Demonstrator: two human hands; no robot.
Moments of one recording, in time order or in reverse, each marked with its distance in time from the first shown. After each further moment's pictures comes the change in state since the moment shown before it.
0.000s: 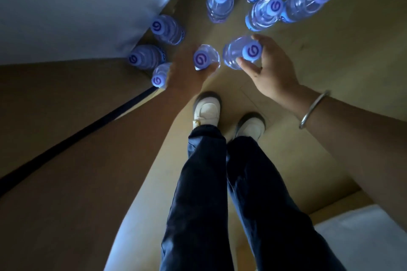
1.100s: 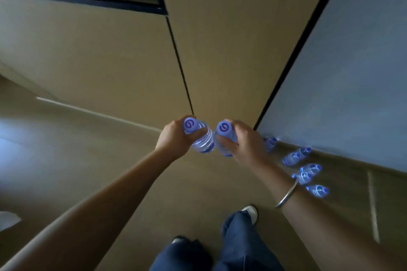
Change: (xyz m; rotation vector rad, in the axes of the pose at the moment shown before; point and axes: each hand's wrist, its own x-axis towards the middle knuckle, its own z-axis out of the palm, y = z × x) left_hand -0.647 0.043 -0.193 -0.479 0.926 -0.375; right_hand -0.445 -0.374 -0.136 -0.073 -0.506 -1.090
